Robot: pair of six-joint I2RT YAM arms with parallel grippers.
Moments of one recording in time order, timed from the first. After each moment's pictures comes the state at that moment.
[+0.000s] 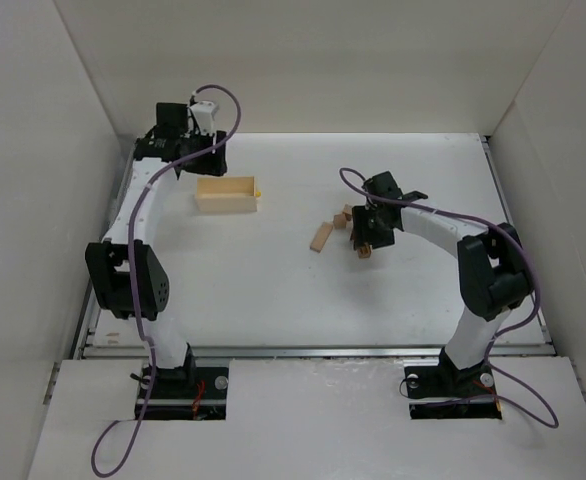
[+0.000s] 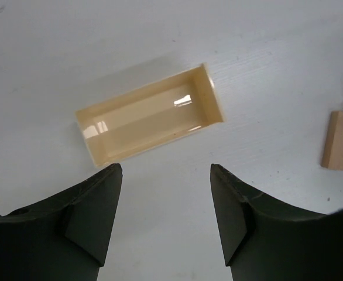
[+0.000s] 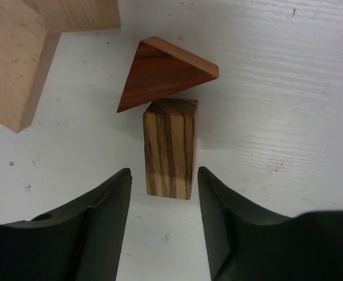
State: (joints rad) left arm -0.05 1.76 1.70 -0.70 0.24 0.10; right arm 0.40 1.77 1.21 -0.56 -0.04 0.32
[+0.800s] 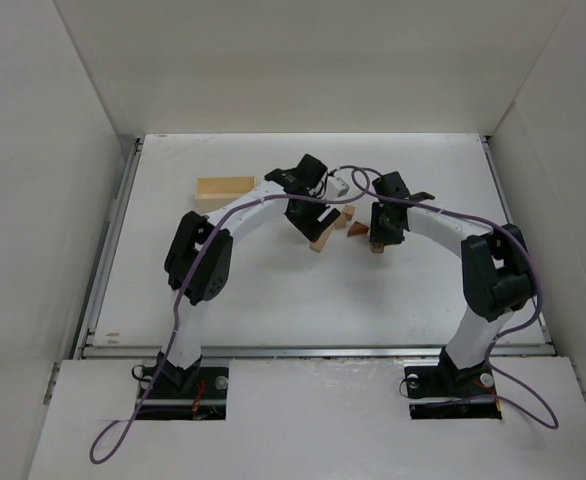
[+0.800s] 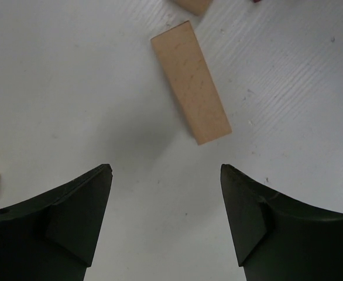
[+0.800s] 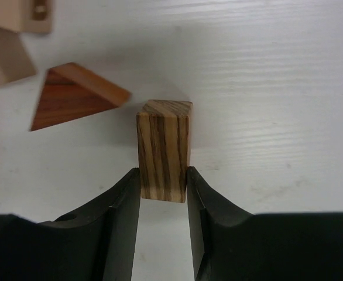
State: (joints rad) left arm -0.64 2.02 1.69 -0.76 0.10 0.23; right arm 0.37 1.78 1.19 -0.53 0.13 0.41
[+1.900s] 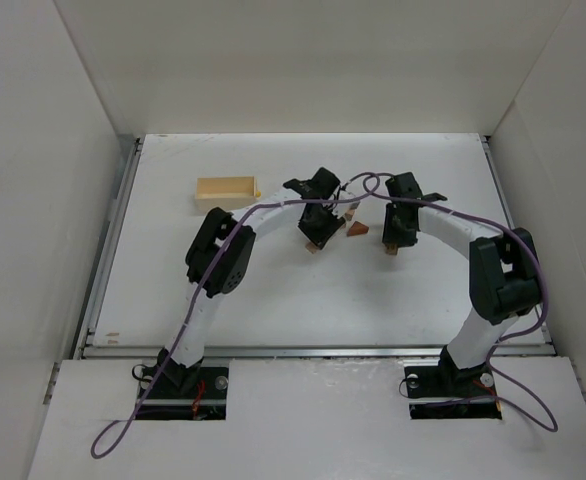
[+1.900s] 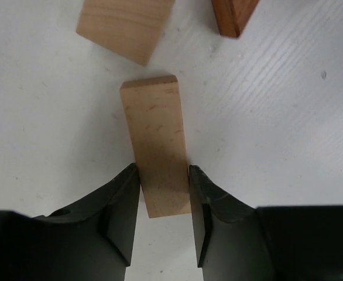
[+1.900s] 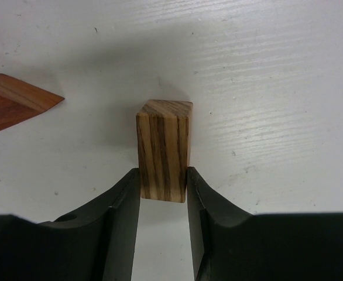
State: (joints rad) left arm -0.70 2.24 1.80 -0.73 0.16 0.18; right arm 0.28 1.73 1.14 -0.57 0.19 0.42
